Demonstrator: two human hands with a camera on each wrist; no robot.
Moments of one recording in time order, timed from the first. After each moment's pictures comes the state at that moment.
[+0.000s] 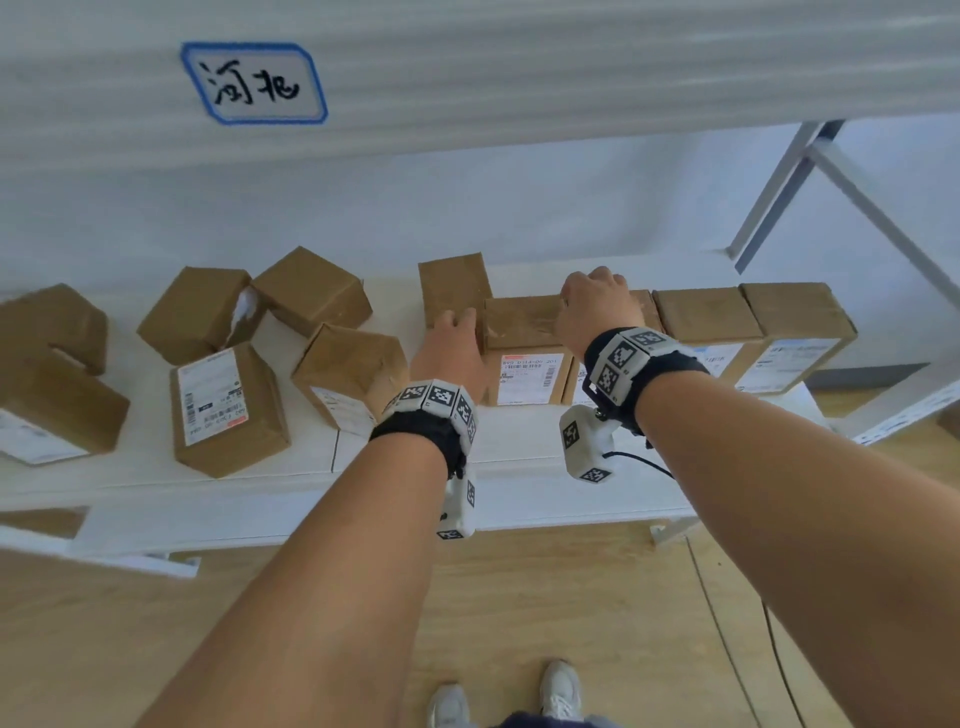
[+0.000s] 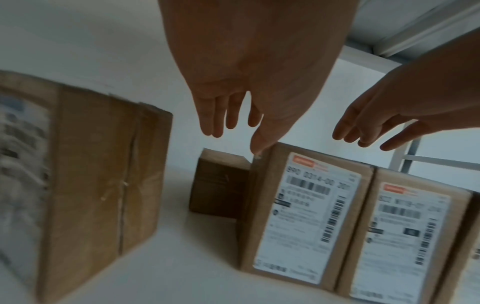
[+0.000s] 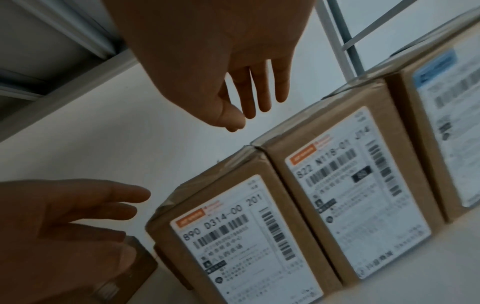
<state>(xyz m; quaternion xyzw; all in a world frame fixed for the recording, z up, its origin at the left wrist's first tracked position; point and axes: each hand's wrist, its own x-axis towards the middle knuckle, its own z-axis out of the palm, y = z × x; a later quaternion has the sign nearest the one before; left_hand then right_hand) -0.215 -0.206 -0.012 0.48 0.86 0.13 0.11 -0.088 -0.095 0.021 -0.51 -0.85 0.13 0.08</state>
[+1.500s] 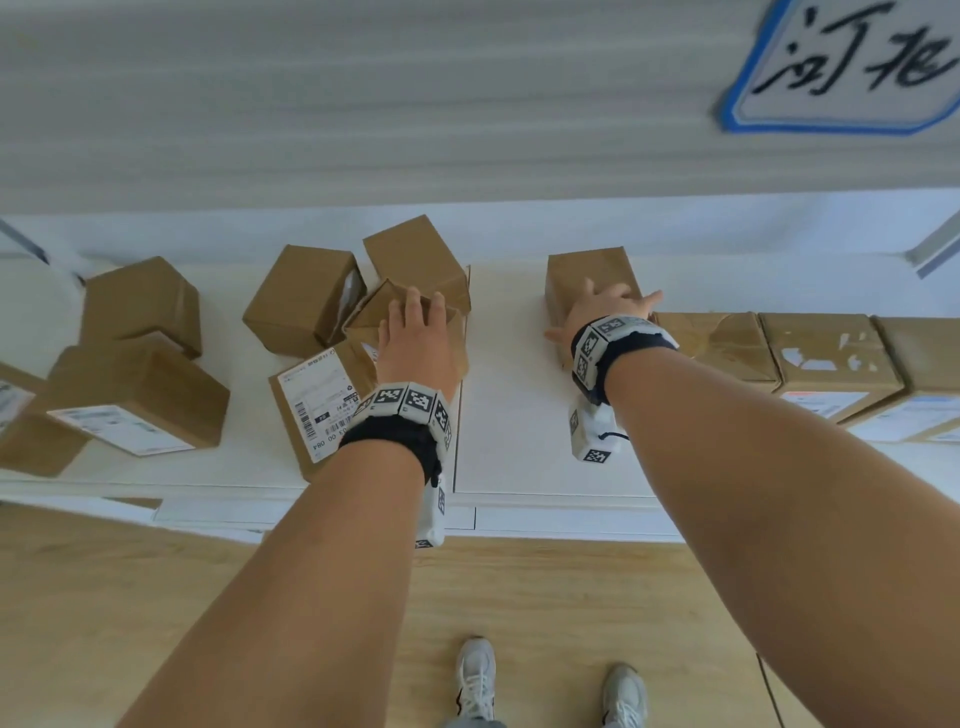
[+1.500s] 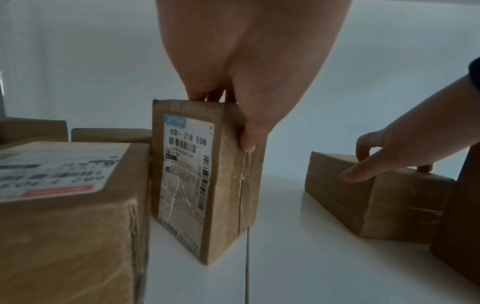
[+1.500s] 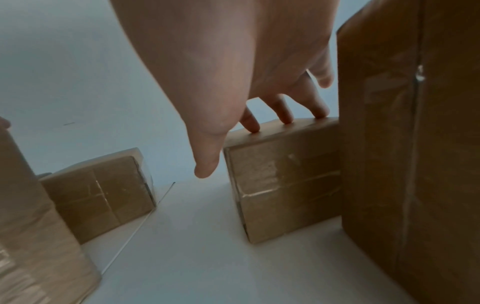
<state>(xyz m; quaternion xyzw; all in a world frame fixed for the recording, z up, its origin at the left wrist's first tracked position) -0.407 -0.274 -0.029 0.42 0.90 0.01 0.07 -0.294 -0.111 -0.038 -0.53 -0.82 0.02 -0.21</state>
